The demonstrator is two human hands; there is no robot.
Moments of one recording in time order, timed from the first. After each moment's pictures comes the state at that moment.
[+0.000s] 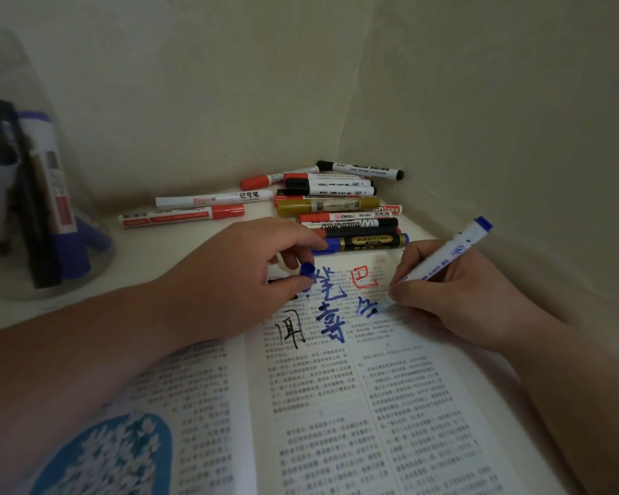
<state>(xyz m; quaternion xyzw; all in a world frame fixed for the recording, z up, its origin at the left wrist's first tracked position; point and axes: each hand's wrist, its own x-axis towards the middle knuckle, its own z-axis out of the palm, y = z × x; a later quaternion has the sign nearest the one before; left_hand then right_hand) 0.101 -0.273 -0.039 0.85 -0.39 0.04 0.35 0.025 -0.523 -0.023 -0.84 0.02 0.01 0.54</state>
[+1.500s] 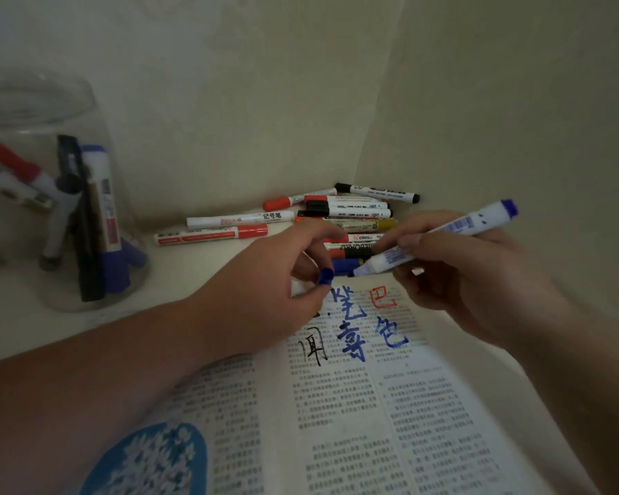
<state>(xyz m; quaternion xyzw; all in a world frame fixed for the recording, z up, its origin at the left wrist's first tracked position) 0.093 -0.273 -0.034 0.82 -0.36 0.03 0.45 0.036 -0.486 0.017 -0.73 -0.05 -0.03 0.68</state>
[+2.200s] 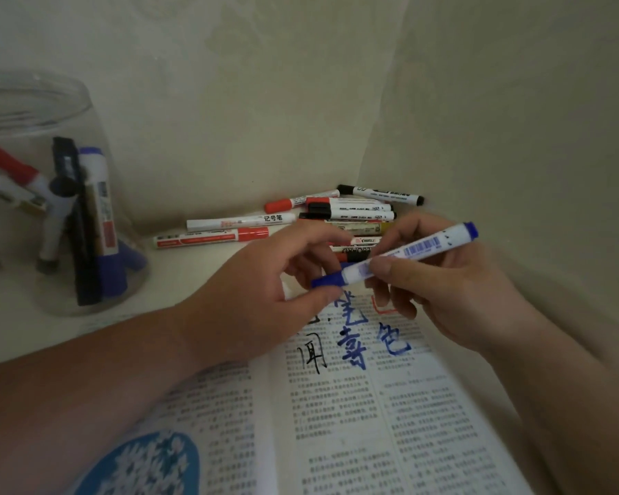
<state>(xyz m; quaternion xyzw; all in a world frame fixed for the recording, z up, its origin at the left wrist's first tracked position) 0.096 -0.272 -0.038 0.76 -0.38 0.05 0.52 0.050 -0.487 -0.004 -0.74 -0.13 -0.03 0.66</state>
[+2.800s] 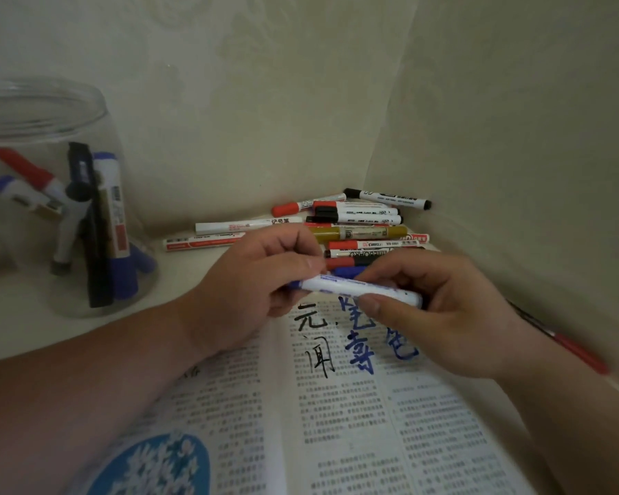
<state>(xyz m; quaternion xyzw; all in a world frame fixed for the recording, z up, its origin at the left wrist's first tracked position) 0.102 -0.265 -0.029 0.62 -0.28 -0.17 0.72 0.037 -0.480 -0.011 -0.85 -0.20 -0.07 0.48</state>
